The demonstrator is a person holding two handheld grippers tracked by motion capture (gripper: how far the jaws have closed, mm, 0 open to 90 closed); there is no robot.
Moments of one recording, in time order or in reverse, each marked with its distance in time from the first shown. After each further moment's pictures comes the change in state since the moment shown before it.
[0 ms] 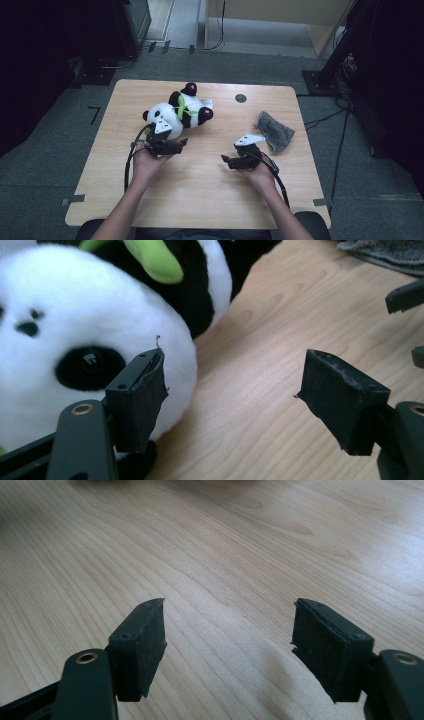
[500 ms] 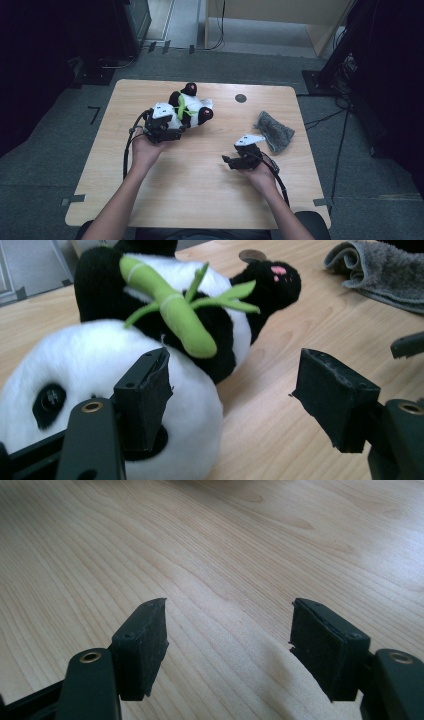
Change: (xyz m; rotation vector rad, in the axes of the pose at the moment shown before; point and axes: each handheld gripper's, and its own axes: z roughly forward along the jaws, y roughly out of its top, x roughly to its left) left arm 0.017 0.035 0.000 -0.029 -0.001 -0.006; right arm -0.001 -0.001 0.000 0.017 0.002 -0.006
